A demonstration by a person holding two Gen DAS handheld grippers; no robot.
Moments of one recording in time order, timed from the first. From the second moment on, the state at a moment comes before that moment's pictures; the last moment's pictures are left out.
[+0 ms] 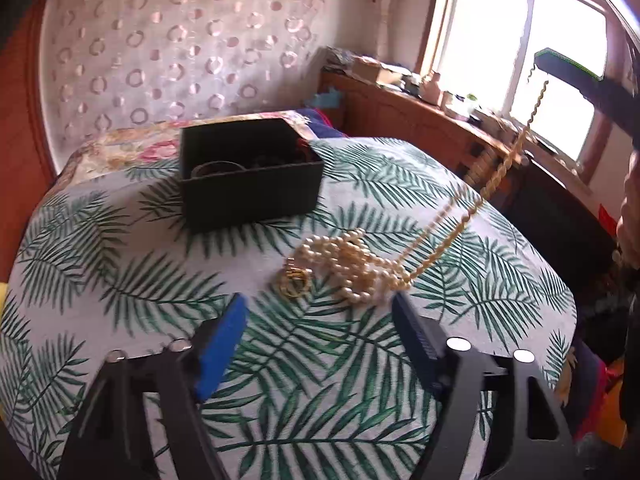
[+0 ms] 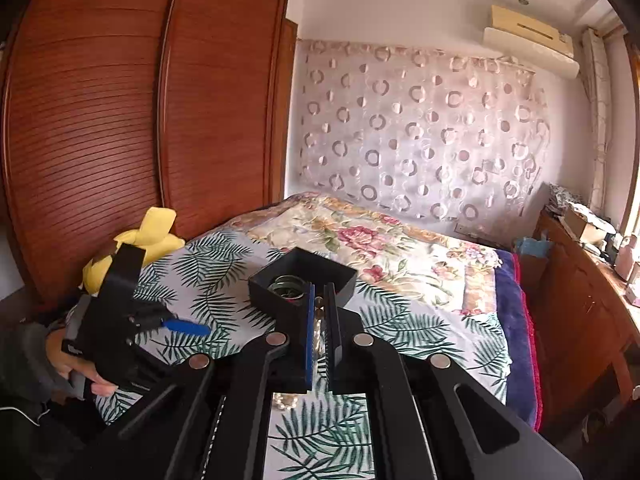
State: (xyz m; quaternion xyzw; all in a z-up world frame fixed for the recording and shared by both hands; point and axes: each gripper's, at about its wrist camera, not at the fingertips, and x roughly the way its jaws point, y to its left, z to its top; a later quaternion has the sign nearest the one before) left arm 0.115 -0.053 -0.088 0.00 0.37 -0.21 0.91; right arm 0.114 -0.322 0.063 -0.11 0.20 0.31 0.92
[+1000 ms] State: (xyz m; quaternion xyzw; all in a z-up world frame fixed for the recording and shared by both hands) left arm 0.141 -0.109 -0.079 0.08 0.37 -0.24 0.89; right arm 0.118 -0.352 0.045 -0.10 0.22 0.28 0.93
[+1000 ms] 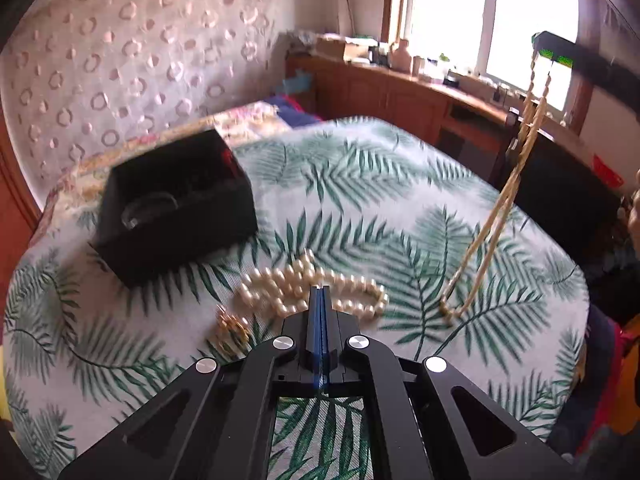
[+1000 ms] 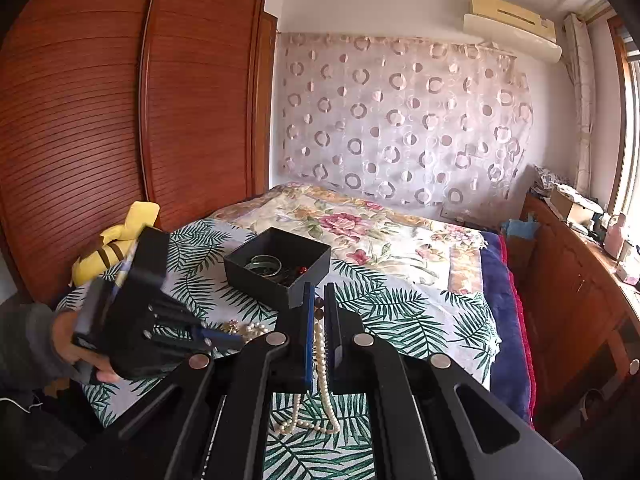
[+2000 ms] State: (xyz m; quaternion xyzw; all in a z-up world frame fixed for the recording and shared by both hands) left arm 0.147 -0.114 -0.079 0.09 0.39 -0.25 0.88; right arm 0.116 -0.348 0.045 -0.10 0.22 0.29 0.93
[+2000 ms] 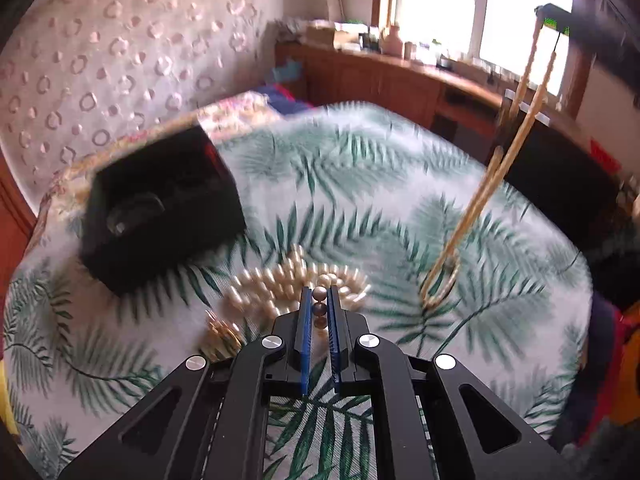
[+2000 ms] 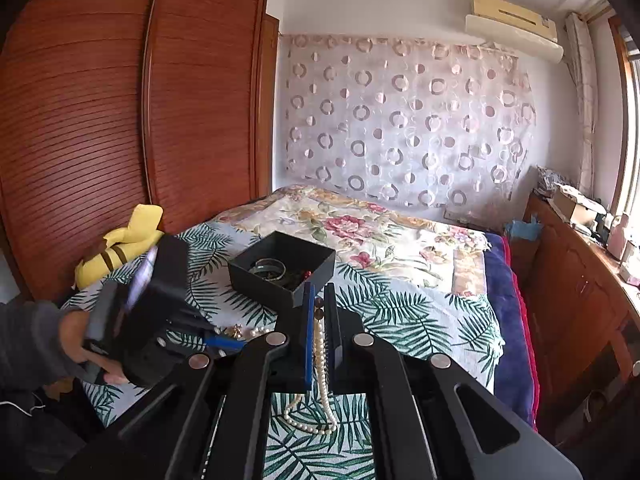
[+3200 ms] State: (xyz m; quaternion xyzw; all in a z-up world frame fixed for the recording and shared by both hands) left arm 0.221 -0.041 0.124 0.03 0.25 -0.17 0.95; right arm 0.222 -0.254 0.138 -0.12 0.16 0.31 0.93
